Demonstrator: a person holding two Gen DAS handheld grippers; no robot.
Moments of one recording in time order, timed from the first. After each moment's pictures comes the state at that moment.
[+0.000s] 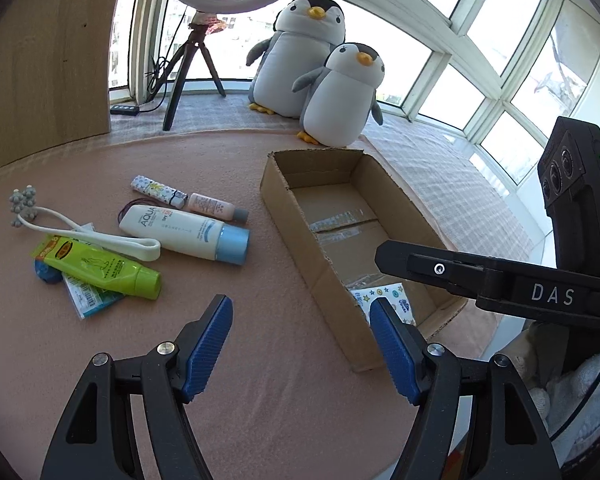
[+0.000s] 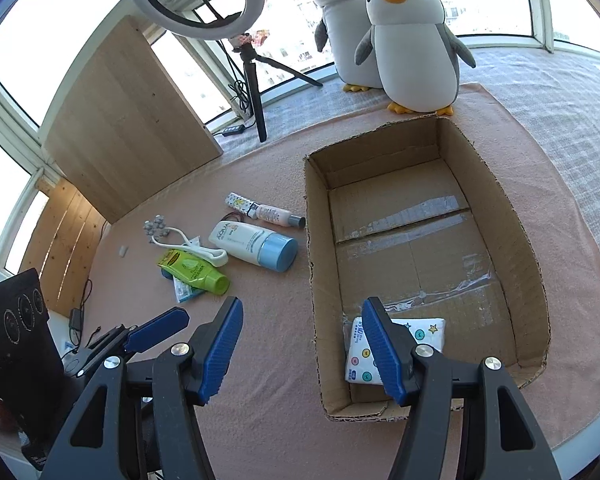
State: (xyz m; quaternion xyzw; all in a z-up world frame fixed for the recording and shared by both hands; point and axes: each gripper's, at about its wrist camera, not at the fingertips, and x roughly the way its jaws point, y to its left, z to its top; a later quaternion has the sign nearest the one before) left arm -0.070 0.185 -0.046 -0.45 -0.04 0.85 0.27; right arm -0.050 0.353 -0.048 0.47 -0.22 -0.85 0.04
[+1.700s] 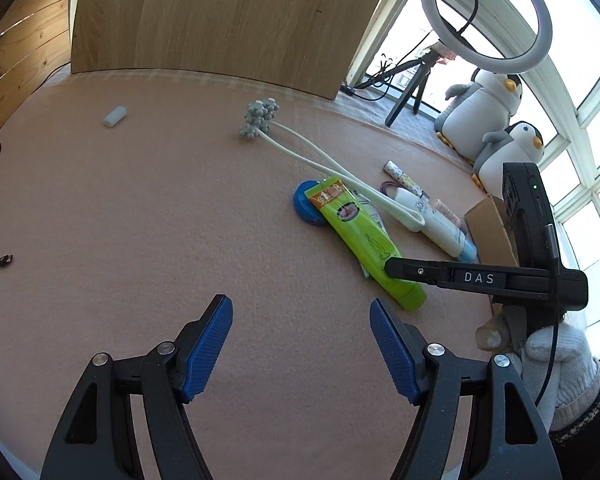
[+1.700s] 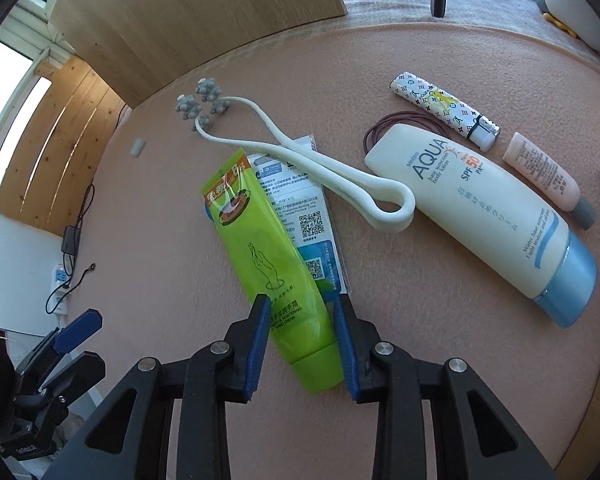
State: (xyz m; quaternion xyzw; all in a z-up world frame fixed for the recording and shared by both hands) left arm -0.085 -0.058 -0.091 -0.49 -0.13 0.85 0.09; right arm -0.177 0.168 -0.150 0.60 -0.15 -0.77 0.17
